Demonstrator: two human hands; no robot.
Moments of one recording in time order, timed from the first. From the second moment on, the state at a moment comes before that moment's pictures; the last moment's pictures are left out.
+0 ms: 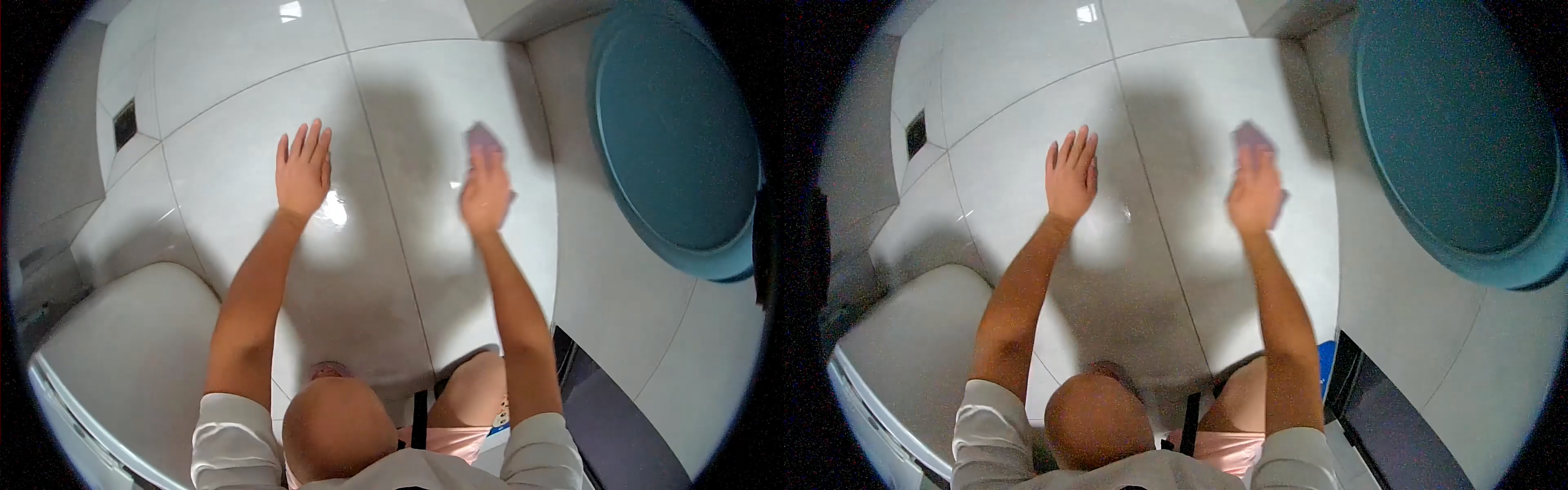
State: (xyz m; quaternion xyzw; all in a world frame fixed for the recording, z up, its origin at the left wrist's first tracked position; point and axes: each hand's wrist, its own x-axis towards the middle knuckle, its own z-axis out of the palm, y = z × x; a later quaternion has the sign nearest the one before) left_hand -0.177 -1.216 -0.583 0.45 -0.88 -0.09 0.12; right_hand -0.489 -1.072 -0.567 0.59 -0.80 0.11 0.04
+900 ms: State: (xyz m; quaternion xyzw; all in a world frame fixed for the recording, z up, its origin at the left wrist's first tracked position) left_hand -0.234 -1.331 -0.576 0.77 -0.64 -0.09 0.02; right_hand -0.425 -1.470 -0.560 0.53 -0.82 0.20 -0.11
